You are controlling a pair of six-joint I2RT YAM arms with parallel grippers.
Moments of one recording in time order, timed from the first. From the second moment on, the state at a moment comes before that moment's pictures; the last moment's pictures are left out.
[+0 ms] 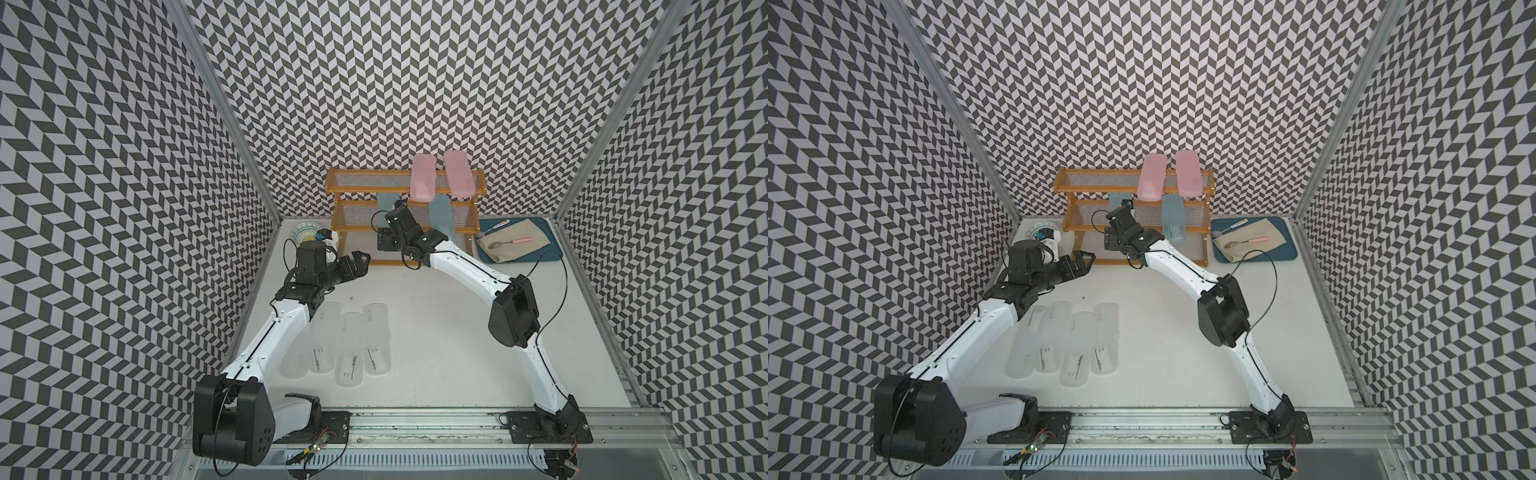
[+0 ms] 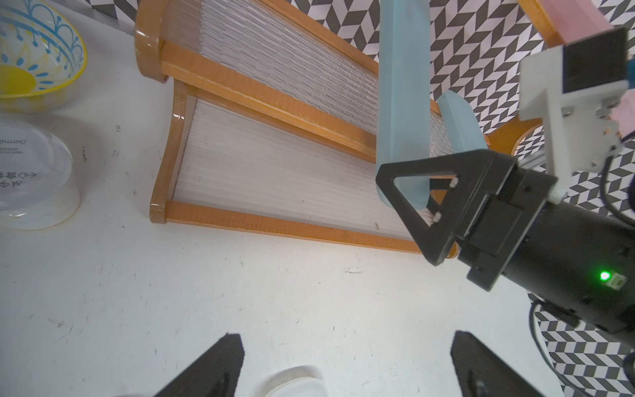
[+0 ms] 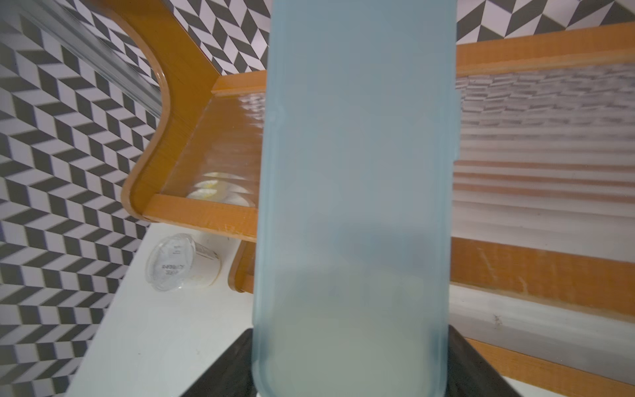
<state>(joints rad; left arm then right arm) -0.15 1.25 0.91 -0.19 0.32 -0.46 0.73 2.32 2.22 -0.55 0.21 0.54</state>
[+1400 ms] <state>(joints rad) -0.08 1.23 0.88 -0.13 0.39 -0.45 0.77 2.21 1.94 -0.36 0.16 0.44</state>
